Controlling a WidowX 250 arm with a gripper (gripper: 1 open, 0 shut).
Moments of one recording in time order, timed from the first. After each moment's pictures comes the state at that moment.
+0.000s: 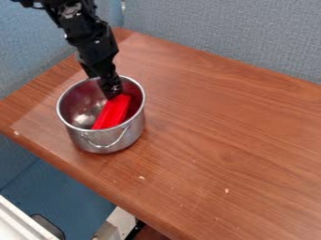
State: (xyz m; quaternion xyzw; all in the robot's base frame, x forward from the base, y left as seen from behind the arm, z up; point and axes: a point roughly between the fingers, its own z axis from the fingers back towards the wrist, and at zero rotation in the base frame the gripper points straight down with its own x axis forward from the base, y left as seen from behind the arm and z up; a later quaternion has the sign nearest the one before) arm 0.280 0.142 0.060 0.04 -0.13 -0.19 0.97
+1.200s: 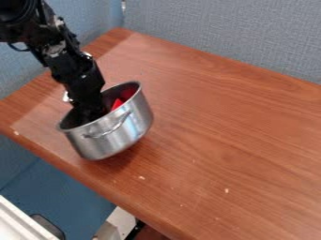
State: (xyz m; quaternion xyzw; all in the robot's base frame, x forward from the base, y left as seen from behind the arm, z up) arm 0.239 0.140 0.026 0.02 -0.11 -0.11 0.99
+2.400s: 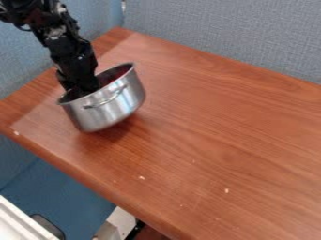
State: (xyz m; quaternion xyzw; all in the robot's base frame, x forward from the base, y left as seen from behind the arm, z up) arm 0.272 0.194 0.026 0.06 -0.11 -0.08 0.99
